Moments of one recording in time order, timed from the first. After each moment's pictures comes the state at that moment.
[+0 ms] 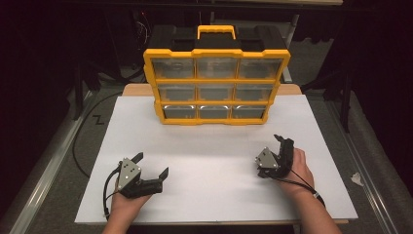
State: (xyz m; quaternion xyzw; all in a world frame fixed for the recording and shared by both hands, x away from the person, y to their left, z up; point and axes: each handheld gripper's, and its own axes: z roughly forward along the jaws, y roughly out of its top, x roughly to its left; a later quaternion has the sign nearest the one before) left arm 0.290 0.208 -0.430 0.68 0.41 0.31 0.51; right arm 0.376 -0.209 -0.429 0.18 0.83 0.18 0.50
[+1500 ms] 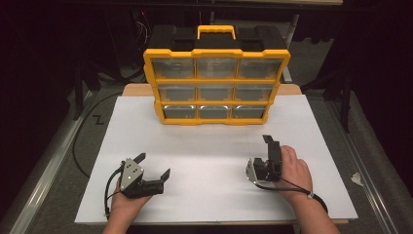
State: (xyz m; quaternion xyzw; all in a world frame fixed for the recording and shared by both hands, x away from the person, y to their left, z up) left arm 0.291 0.205 -0.432 0.70 0.40 0.31 0.50; right arm 0.358 -0.181 -0.429 0.00 0.80 0.05 0.59
